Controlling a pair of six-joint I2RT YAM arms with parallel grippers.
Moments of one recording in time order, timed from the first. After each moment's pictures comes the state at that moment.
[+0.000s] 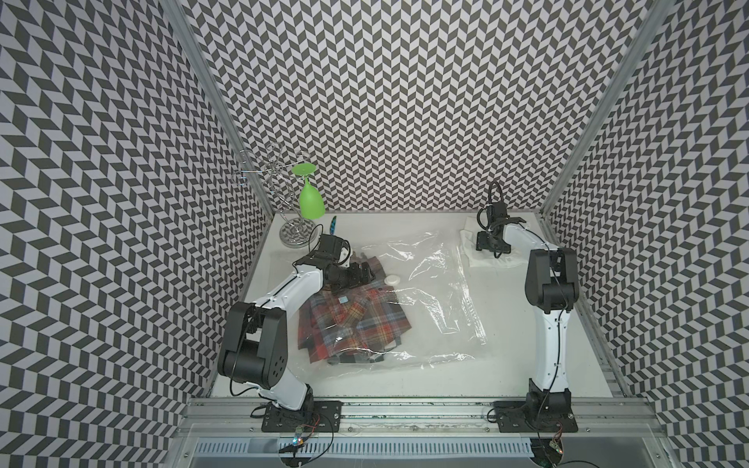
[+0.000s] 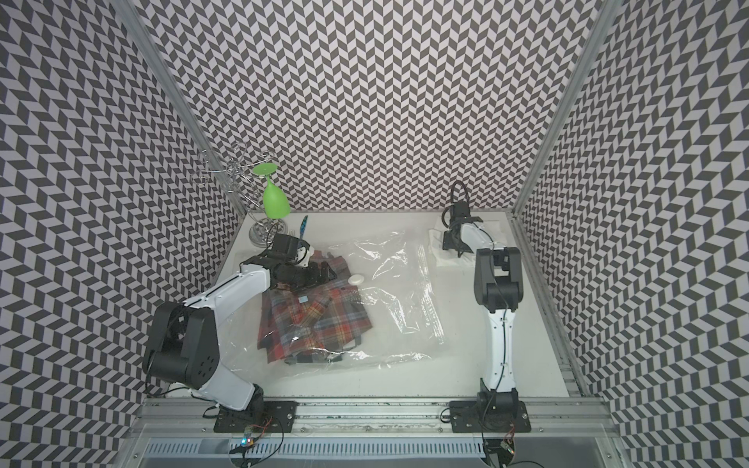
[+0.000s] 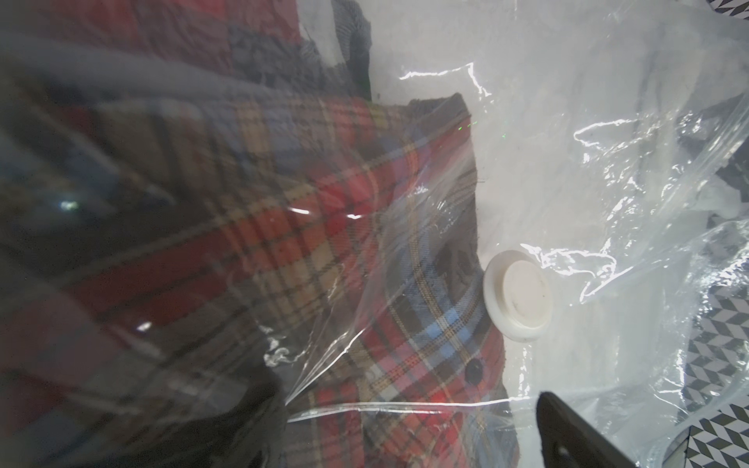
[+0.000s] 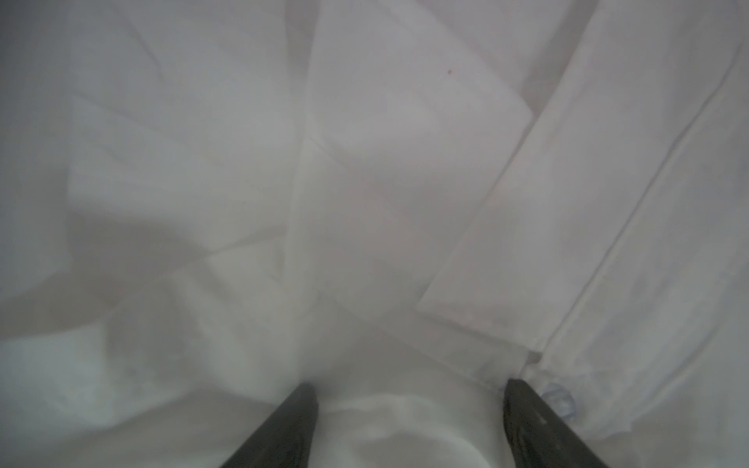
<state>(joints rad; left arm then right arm) -0.21 1.59 1.07 -0.53 0.38 -0.42 0.05 2.34 1.91 -0.69 0.19 0.22</state>
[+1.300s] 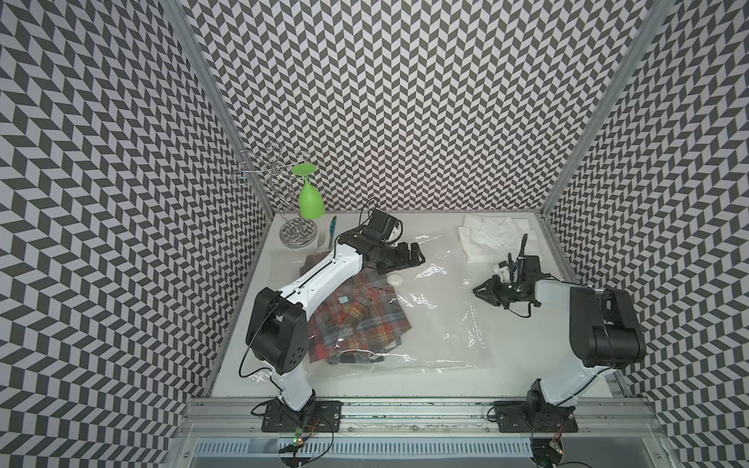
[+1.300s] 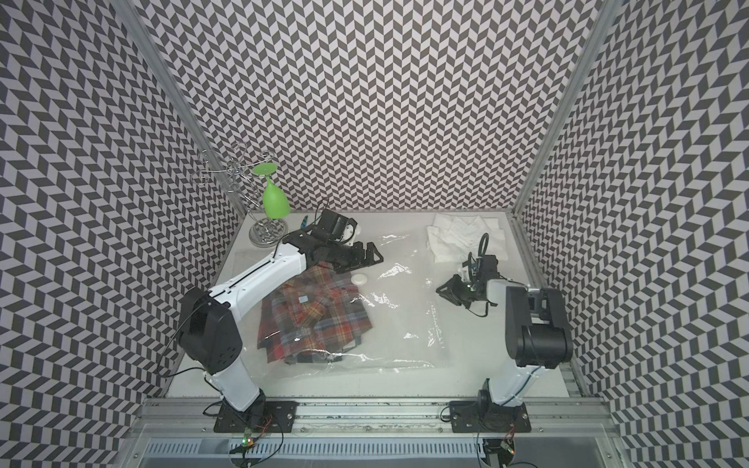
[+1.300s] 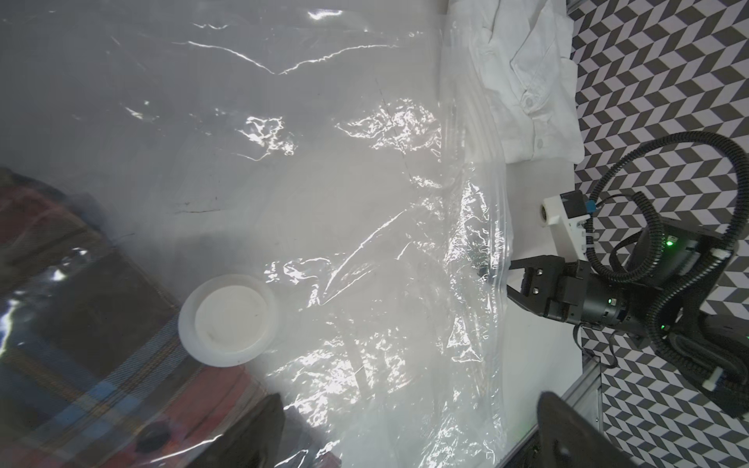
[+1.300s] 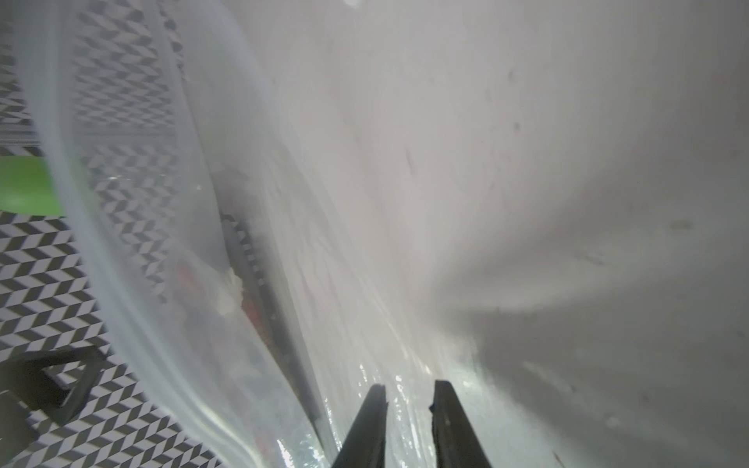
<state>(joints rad) -0.57 1.77 1.55 -0.67 0.37 -0.60 -0.08 1.70 0.79 -0.18 -0.79 0.50</state>
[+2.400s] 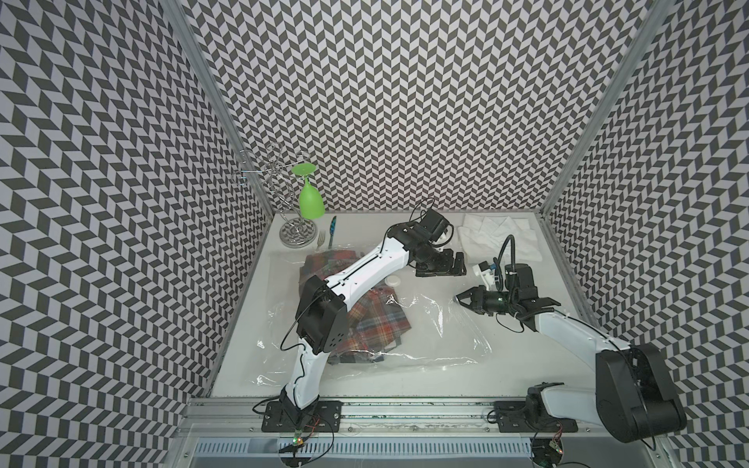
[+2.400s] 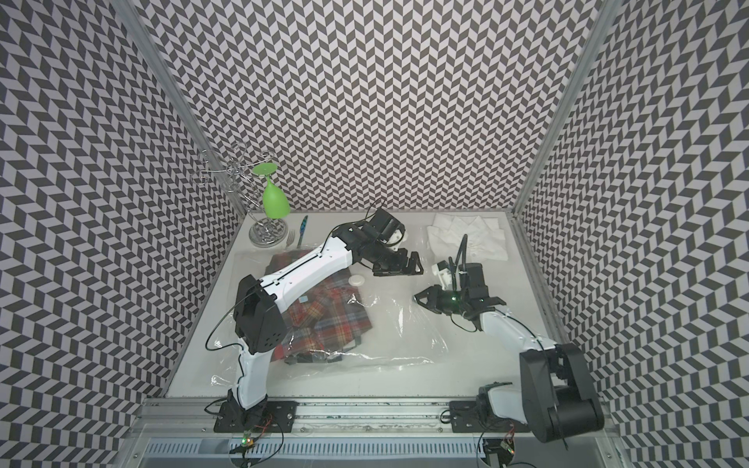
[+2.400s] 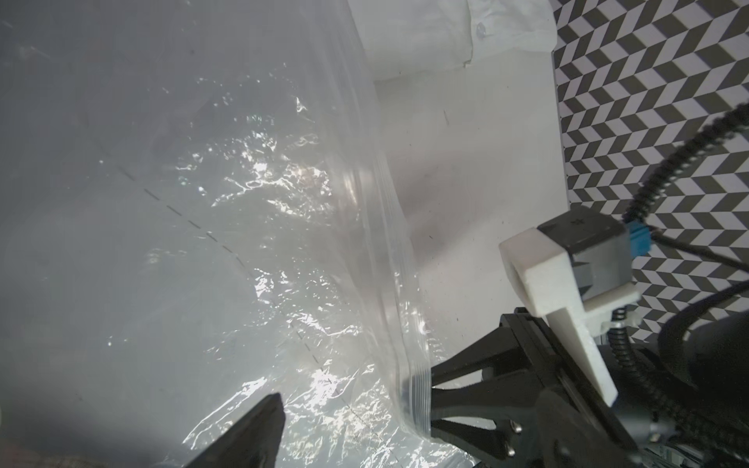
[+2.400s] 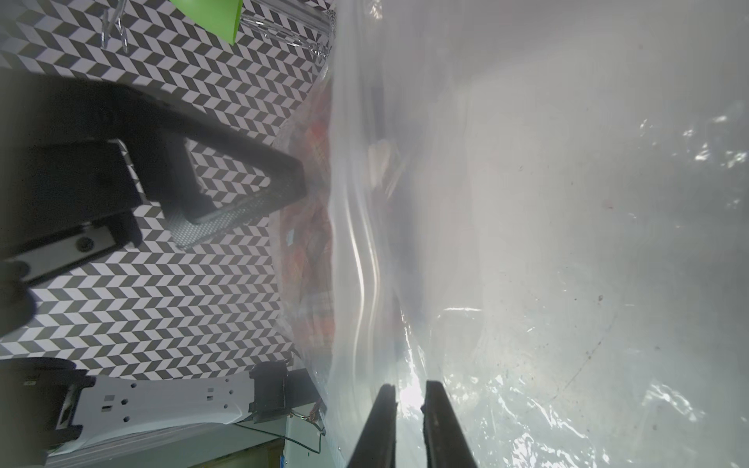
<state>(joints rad) -0.78 2.09 2.02 -0.93 0.35 -0.58 0.19 1.30 0.60 -0.10 -0.87 0.56</state>
